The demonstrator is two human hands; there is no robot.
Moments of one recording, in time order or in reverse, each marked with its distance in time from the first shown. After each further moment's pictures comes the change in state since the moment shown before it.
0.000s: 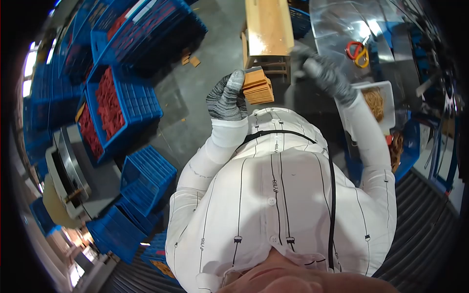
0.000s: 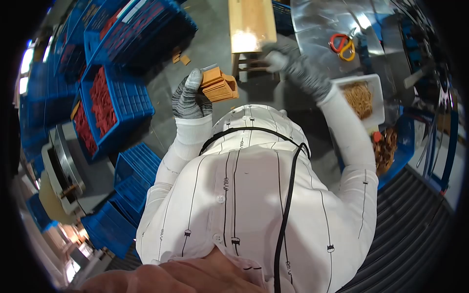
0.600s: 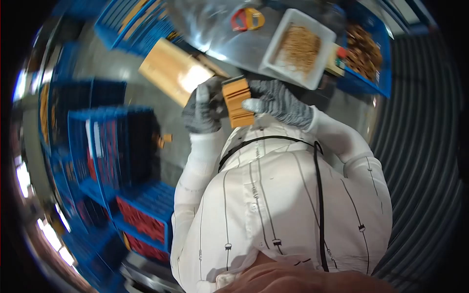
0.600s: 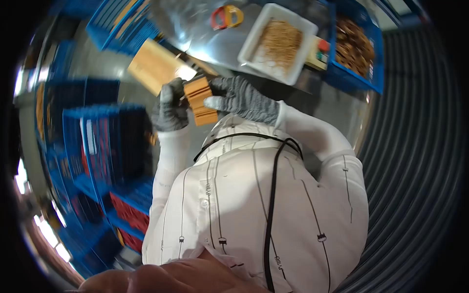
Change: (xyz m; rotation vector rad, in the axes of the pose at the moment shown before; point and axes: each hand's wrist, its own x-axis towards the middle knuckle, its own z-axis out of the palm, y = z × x) left_hand 0.049 -0.056 0.099 0.364 -0.593 -0.216; right_hand -0.104 -0.026 0.027 0.364 0.538 0.028
